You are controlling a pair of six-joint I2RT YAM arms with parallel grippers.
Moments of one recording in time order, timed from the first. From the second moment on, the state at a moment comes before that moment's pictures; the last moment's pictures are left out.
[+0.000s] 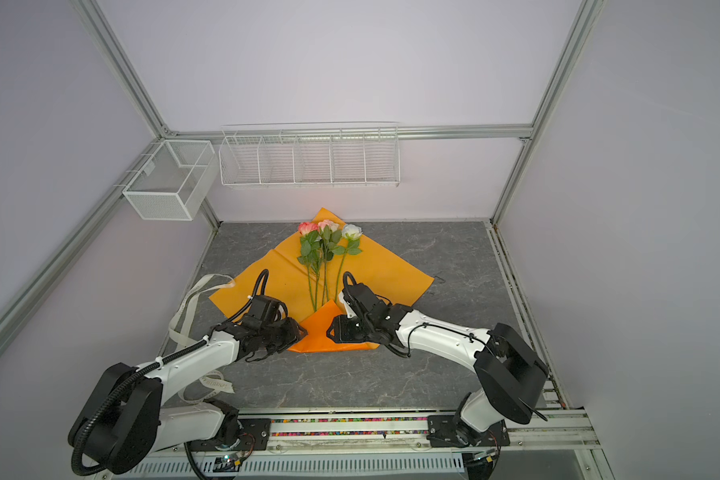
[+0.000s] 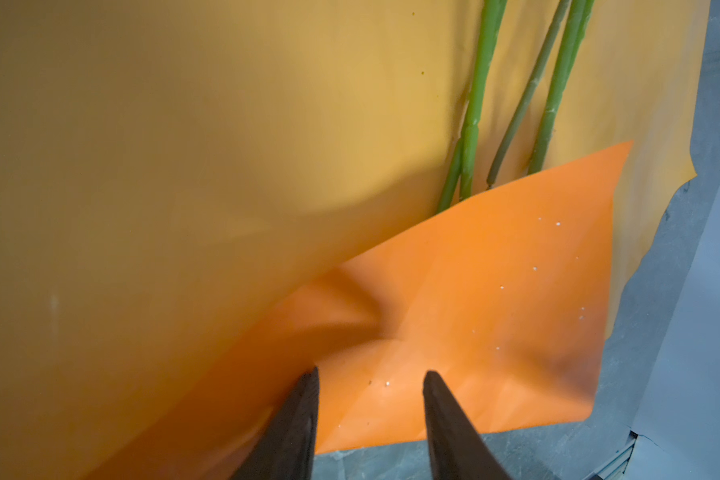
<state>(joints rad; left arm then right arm) -0.46 1.26 0.53 -0.27 0.26 -0.85 0.93 1.56 0.99 -0.30 -0.30 0.79</state>
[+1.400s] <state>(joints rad) -0.48 1.24 0.45 -0.25 0.27 -0.88 0.85 1.76 1.03 -0.59 -0.12 0.65</state>
